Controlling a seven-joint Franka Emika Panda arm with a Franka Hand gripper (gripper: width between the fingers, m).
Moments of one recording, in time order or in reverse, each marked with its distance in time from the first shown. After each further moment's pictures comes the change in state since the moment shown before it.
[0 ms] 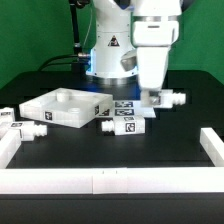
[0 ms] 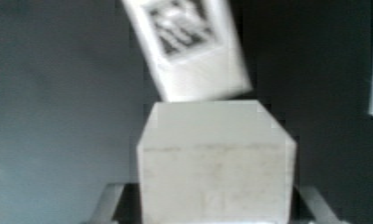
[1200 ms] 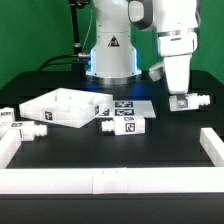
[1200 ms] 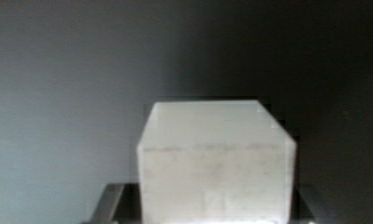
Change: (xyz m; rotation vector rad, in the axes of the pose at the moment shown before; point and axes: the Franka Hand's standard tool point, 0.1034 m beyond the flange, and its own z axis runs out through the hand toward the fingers) arm 0.053 -0.091 0.041 -0.051 0.139 0.029
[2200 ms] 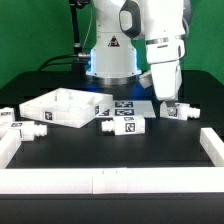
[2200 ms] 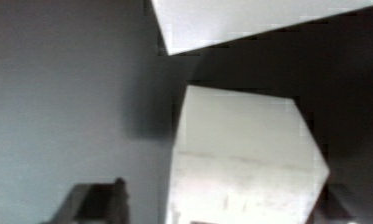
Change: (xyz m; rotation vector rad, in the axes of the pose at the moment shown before) arm -0.023 0.012 0.007 -0.023 0.017 0.036
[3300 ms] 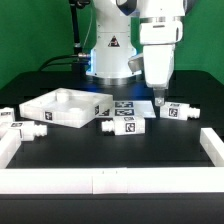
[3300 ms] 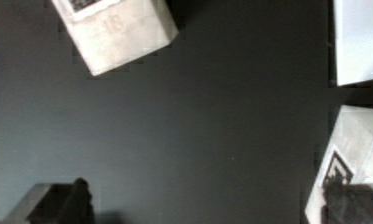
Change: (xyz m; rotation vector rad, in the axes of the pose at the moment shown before) arm -0.014 0.072 -0.040 0.014 -0.122 -0.029
